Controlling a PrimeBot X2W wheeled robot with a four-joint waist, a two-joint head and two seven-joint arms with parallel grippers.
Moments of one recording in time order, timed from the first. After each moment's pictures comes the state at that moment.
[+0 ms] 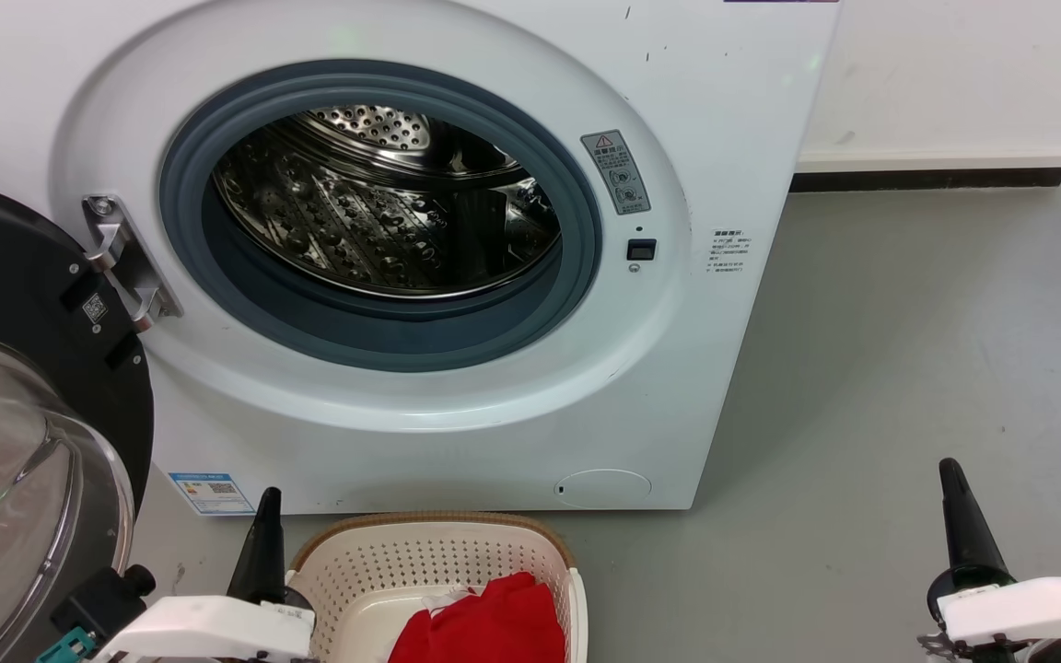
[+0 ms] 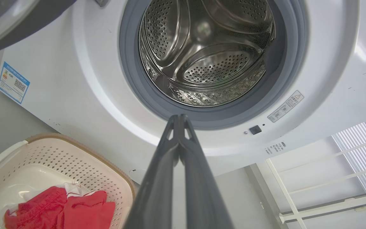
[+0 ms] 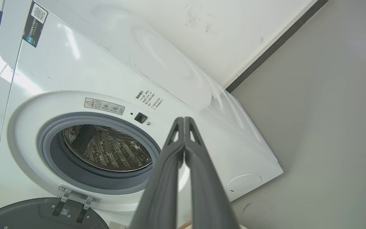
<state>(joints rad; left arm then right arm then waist) 0.02 0.07 0.02 0.15 -0.93 -0.08 -0.08 0.02 -0.06 -0.09 0.15 0.94 0.13 -0.08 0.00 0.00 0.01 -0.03</state>
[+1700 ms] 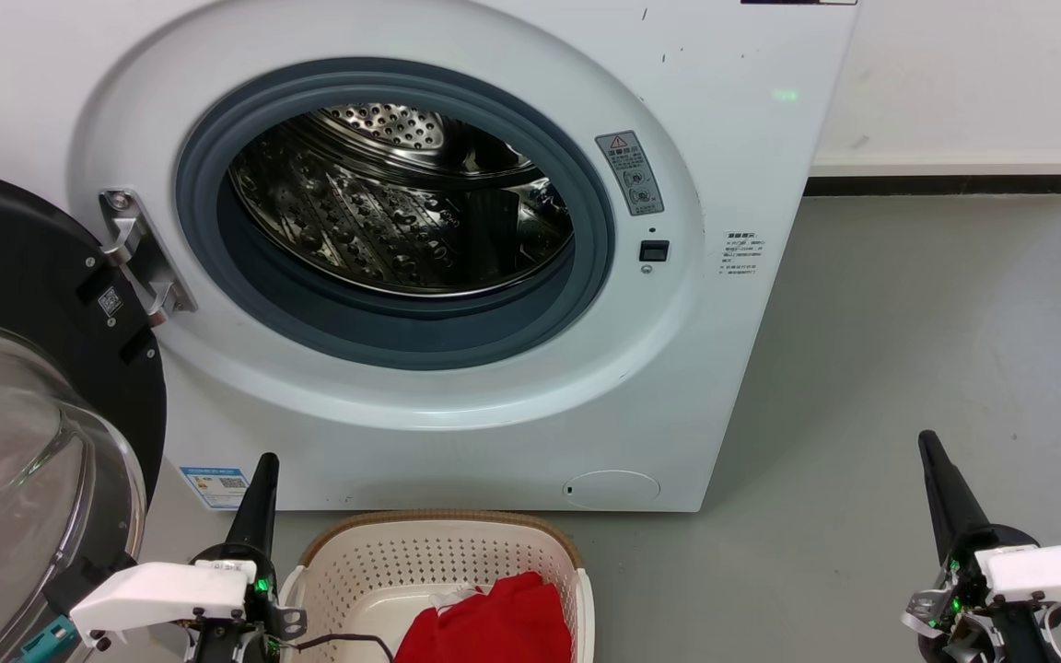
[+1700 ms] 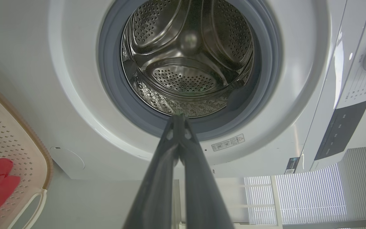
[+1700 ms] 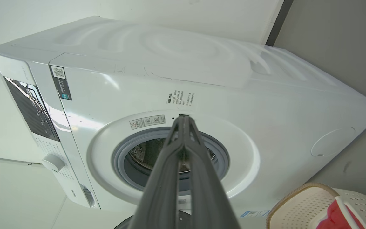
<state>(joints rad) -0.07 0.07 0.07 0.22 -1.45 -0.12 0.05 -0.06 -0.06 -0.09 0.22 1.45 0.13 0.05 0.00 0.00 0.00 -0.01</state>
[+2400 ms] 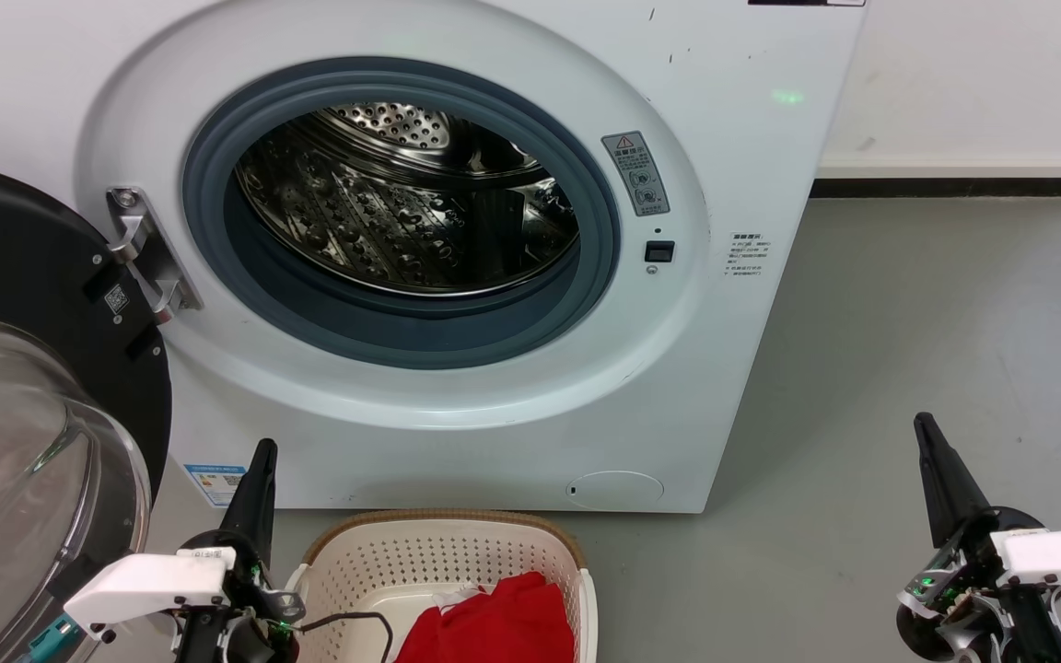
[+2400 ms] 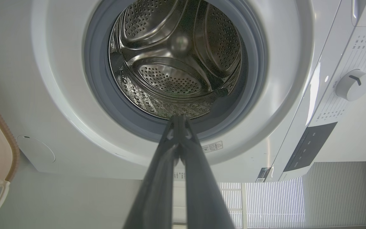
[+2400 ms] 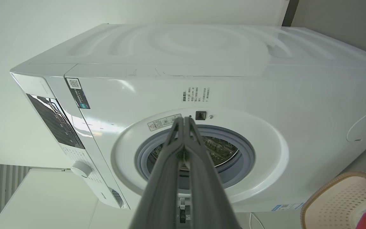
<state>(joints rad) -0.10 0.07 0.09 0.24 -1.61 -0.13 0.09 -0.10 -0.06 -0.09 0.24 1.60 0.13 0.09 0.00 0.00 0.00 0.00</state>
